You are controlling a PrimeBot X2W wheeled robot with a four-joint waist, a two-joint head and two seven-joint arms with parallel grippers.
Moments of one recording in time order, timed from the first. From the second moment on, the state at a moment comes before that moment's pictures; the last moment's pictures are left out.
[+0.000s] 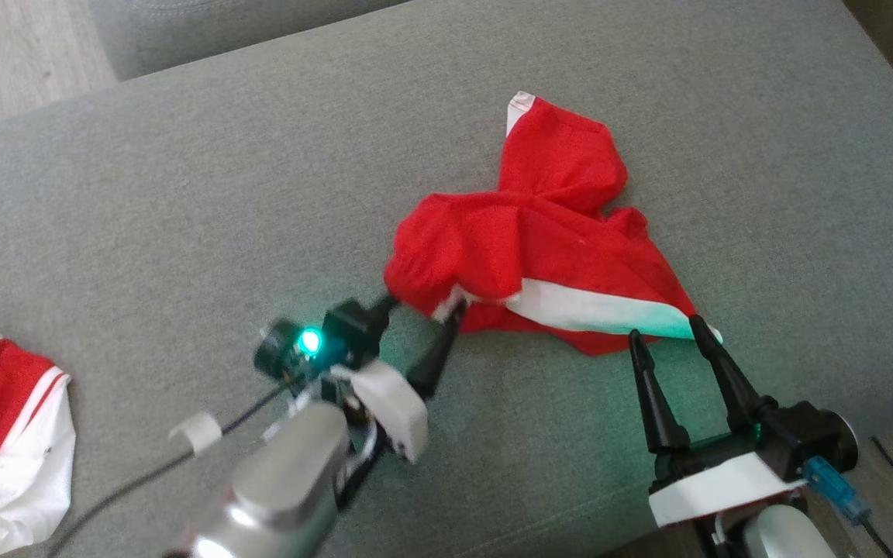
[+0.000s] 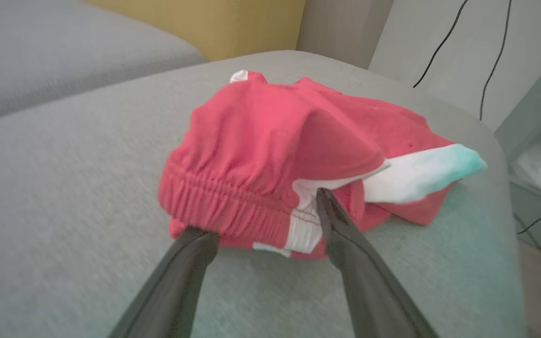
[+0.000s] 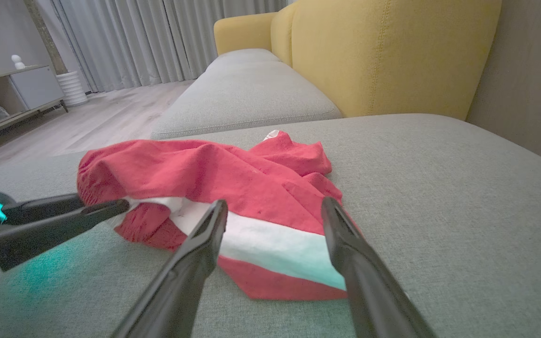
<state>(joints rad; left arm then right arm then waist) -0.58 0.07 -0.81 0.76 -0.48 -0.10 -0.17 0.01 -0.05 0.18 0.17 0.10 0.12 -0.26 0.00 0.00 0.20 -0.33</state>
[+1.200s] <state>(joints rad) -0.33 0.46 -0.94 0.24 -0.89 -0.04 -0.17 0.08 -0.04 0.08 0.32 0.09 0.12 -0.26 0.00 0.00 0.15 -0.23</state>
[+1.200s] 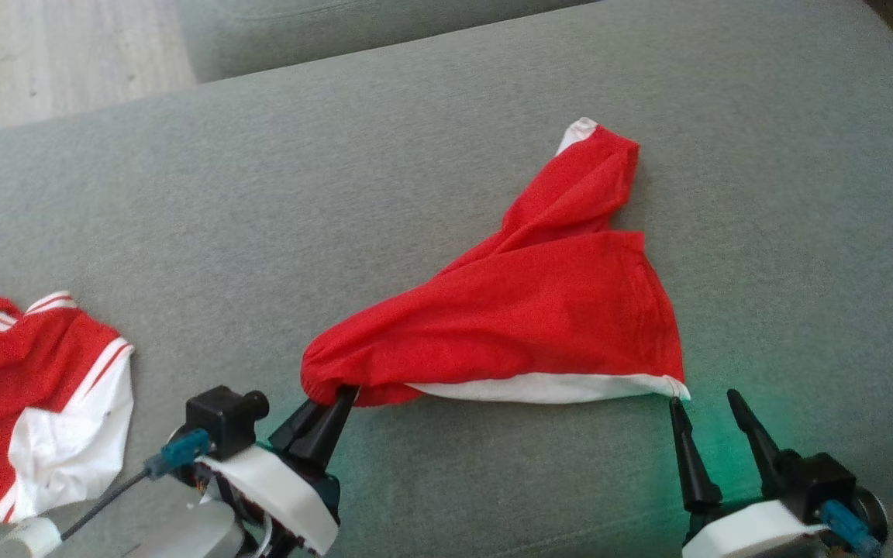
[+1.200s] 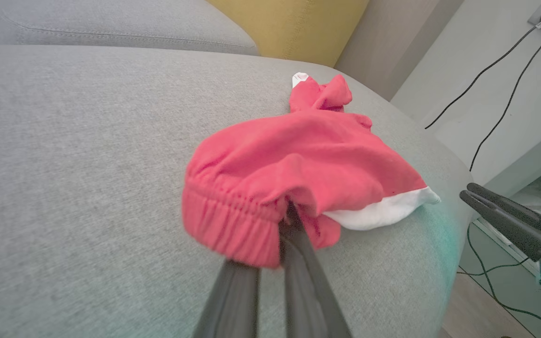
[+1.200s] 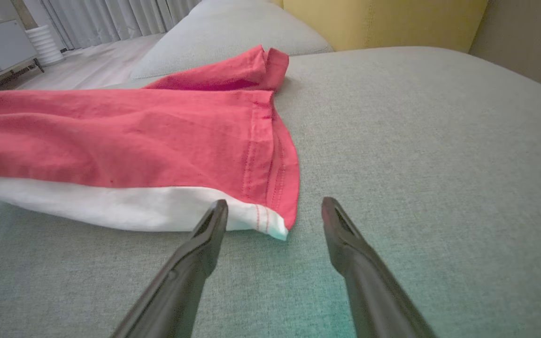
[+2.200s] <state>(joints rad) -0.32 0.51 -0.94 0.13 -0.89 0.00 -0.13 -0.03 -0.05 0.09 0.48 -0.04 0.12 -0.26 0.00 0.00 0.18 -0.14</state>
